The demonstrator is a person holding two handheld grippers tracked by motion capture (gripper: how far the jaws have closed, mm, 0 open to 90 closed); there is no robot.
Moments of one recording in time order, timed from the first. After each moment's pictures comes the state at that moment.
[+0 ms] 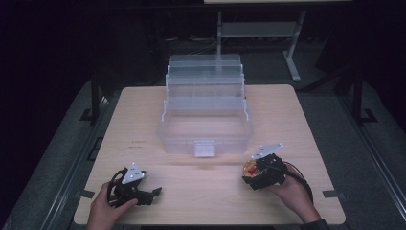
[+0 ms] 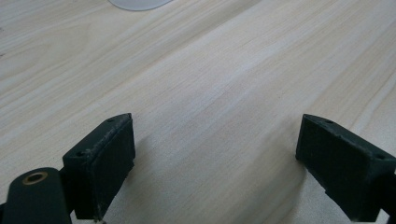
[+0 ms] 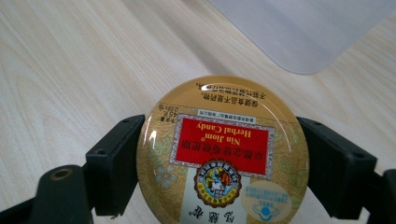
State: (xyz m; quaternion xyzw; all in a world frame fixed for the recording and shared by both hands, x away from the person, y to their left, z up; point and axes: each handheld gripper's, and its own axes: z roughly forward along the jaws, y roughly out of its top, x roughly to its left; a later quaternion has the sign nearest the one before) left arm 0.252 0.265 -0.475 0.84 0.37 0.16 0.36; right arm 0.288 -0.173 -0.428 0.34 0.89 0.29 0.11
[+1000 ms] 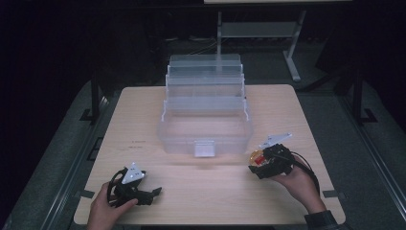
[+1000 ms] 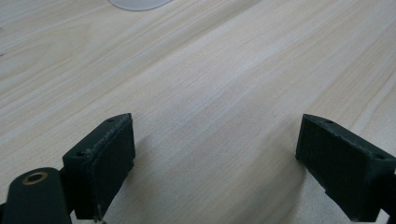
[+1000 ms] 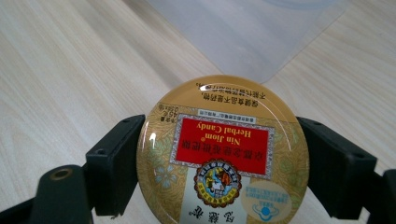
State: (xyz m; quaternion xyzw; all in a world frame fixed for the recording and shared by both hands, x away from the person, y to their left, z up) left arm 0.252 0.265 -0.475 0.84 0.37 0.16 0.36; right arm 0.307 -0.192 -0.410 0.36 0.88 0.29 0.13
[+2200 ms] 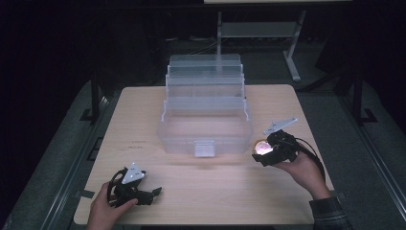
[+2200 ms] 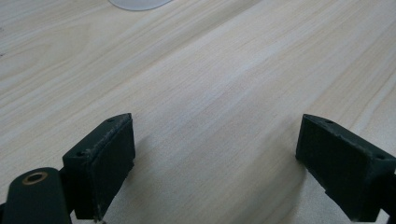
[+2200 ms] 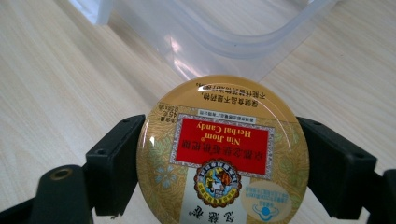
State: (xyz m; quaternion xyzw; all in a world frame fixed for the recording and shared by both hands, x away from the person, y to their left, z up) left arm 0.252 0.265 -0.475 0.84 0.37 0.16 0.36; right arm 0.329 -0.201 -0.379 0.37 0.87 0.29 0.12
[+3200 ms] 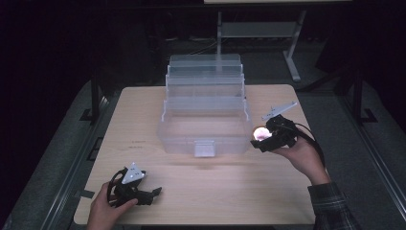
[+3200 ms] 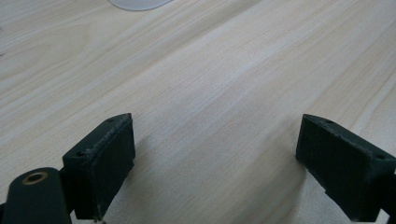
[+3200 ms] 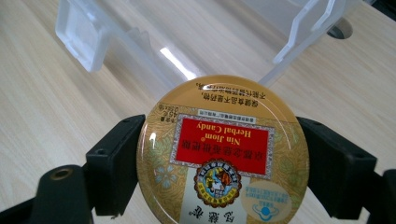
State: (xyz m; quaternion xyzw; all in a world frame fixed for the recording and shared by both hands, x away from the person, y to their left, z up) left arm 0.252 0.265 -0.475 0.84 0.37 0.16 0.36; right arm 0.352 -0.196 -0.346 0.36 0.87 0.30 0.14
